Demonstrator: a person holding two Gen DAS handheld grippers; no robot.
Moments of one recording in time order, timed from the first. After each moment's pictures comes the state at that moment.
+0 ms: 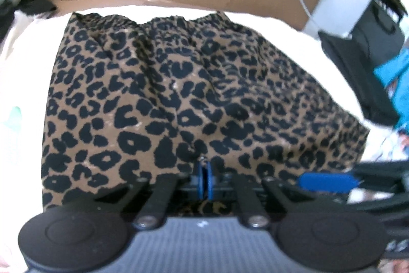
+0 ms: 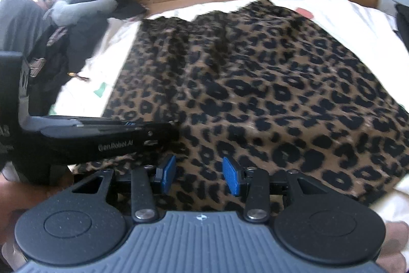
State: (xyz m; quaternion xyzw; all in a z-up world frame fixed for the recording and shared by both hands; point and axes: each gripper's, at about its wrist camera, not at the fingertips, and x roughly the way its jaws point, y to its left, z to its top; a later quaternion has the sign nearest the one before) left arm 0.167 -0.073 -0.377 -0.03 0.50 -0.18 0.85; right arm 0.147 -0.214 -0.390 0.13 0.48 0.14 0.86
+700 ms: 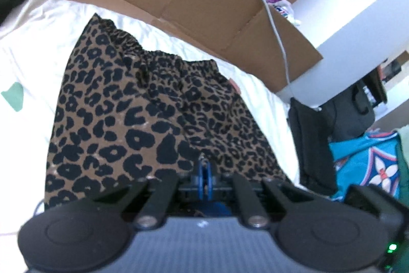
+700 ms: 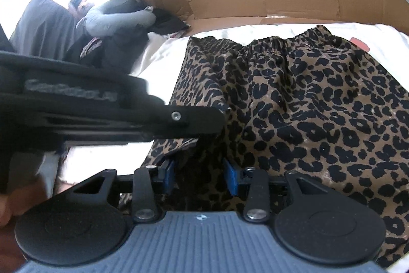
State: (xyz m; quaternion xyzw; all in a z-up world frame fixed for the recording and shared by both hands) left arm 0.178 -0.041 -0.317 -0.22 0.48 -0.18 0.82; right arm 0.177 -0.162 -0.368 0.15 0.43 0.19 0.87
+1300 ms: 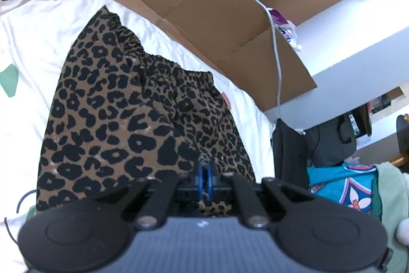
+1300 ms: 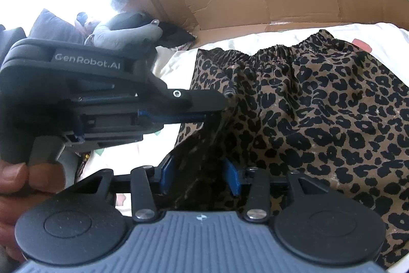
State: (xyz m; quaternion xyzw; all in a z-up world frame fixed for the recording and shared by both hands) left arm 0.196 -0.022 -0.312 -0.30 0.49 -0.18 0.80; right arm 0.174 -0.166 -0.353 0.18 0.42 0.20 0.87
